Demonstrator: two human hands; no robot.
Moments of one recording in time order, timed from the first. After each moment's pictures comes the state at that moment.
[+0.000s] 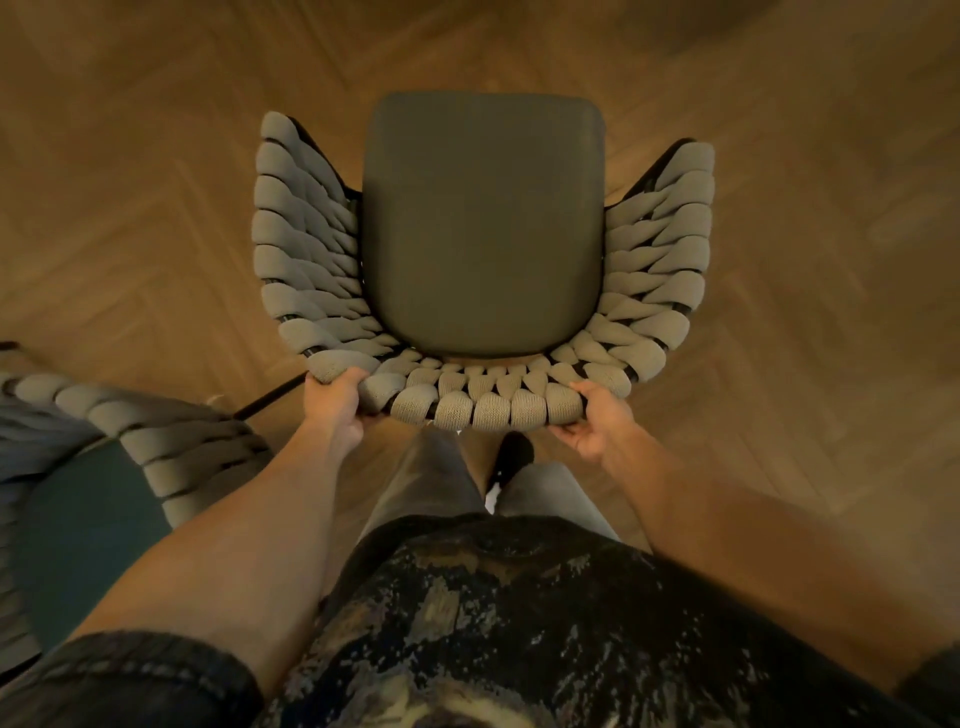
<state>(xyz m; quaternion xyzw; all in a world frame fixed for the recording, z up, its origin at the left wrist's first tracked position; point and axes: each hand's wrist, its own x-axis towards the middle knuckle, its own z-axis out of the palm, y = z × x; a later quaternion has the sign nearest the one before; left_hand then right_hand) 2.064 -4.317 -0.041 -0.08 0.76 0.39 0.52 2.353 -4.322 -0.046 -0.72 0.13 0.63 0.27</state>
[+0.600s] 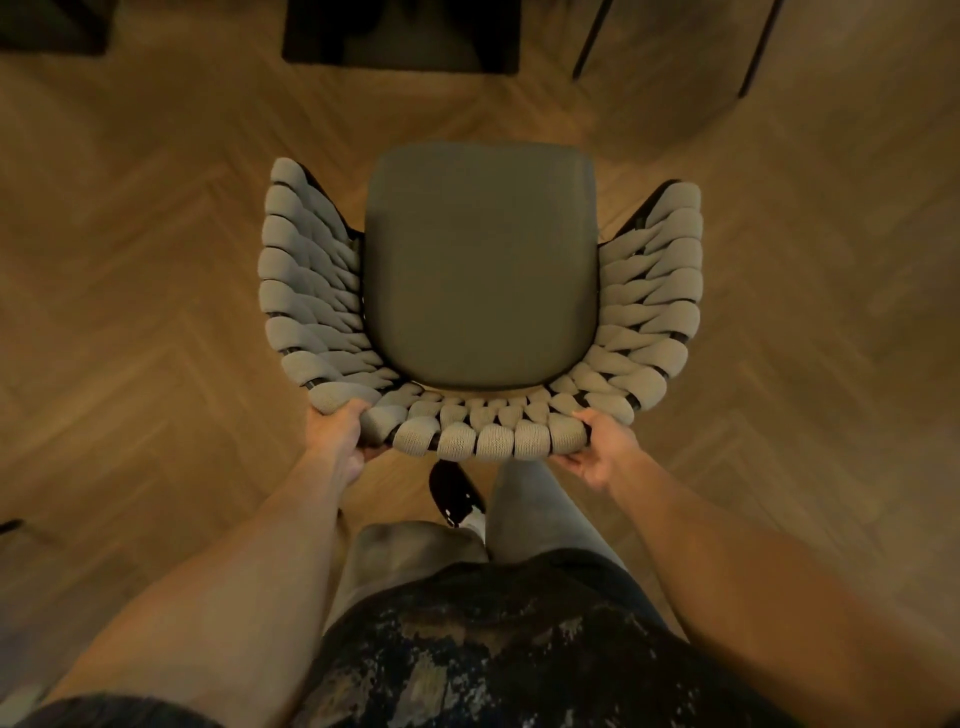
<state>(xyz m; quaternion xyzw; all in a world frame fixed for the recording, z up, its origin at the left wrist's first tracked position) 1.992 -4.037 -0.040 -0.04 0.76 0.35 0.55 2.285 -4.071 -0.042 -0.72 0.15 0.62 0.29</state>
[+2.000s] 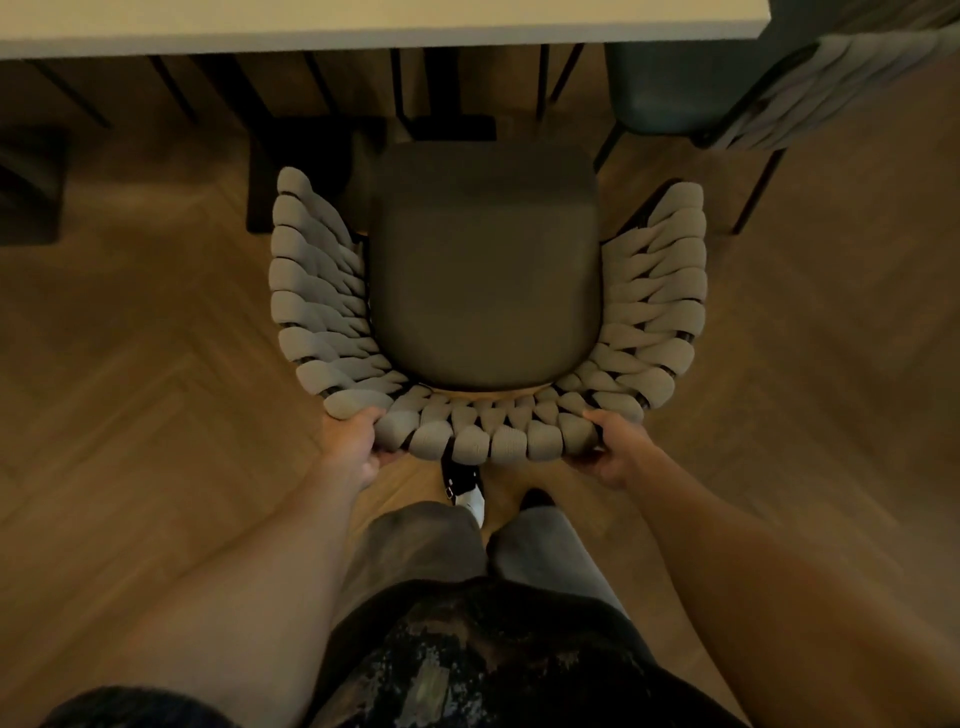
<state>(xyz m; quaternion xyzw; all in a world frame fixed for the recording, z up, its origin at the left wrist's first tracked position) 2.081 -3.492 -0.035 -0.01 0.75 0.30 0.59 2.368 -3.535 -0.042 -0.73 0.16 0.60 0.29</state>
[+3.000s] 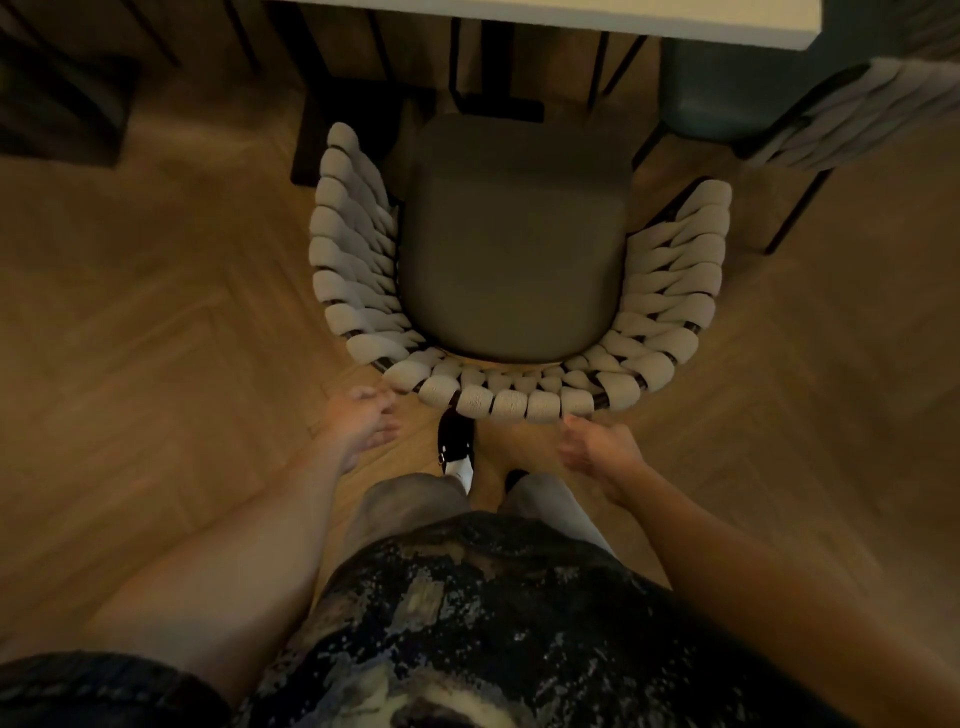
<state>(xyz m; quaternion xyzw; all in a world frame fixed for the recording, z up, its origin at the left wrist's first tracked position) 2.079 -3.556 -0.019 0.12 0.78 0.18 0.59 2.393 -3.593 -0.041 -0.74 -0.13 0.64 0.14</state>
